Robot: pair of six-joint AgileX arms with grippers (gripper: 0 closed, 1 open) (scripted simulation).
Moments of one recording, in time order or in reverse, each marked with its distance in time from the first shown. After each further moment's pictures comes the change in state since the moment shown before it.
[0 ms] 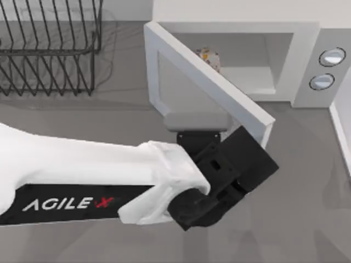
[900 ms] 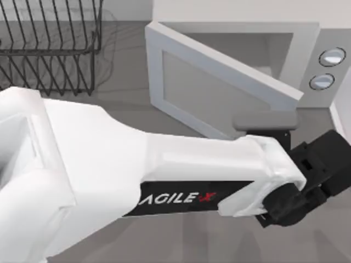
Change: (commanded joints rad) left arm -0.110 0.280 0.409 -0.198 -0.047 -0.123; right arm 0.000 0.000 0.000 0.000 0.000 0.000
